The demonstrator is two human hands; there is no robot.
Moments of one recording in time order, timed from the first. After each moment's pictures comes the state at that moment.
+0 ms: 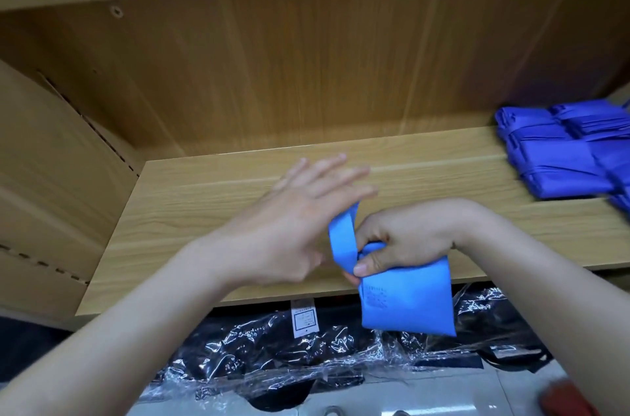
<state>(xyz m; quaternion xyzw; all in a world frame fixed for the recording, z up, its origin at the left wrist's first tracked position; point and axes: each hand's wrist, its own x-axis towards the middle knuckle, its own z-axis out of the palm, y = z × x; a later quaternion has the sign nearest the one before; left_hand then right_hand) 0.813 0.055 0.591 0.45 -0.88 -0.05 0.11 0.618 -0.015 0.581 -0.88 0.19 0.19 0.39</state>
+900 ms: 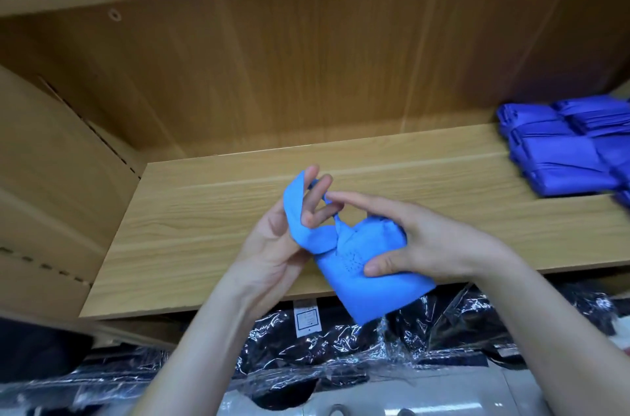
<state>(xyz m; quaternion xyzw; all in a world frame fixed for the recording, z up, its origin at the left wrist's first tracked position) 0.797 0.081 0.548 0.35 -0.37 -0.64 0.57 0.589 0.004 0.561 -0.80 0.25 -0.14 0.53</state>
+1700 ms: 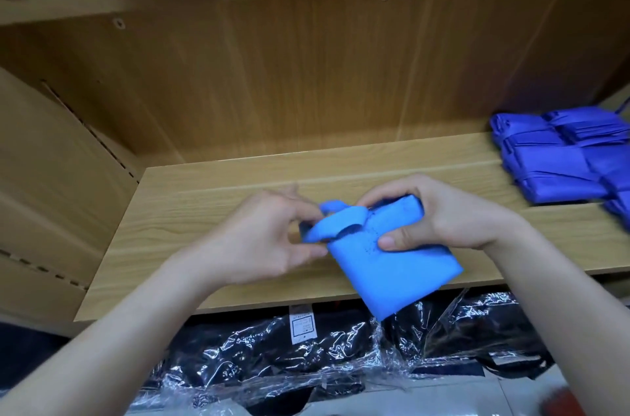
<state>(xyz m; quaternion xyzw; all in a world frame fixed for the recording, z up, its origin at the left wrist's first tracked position) 0.819 0.064 0.592 0.51 -0.81 -0.20 0.23 0.580 -0.015 0.588 -0.73 0.27 -0.15 0.61</state>
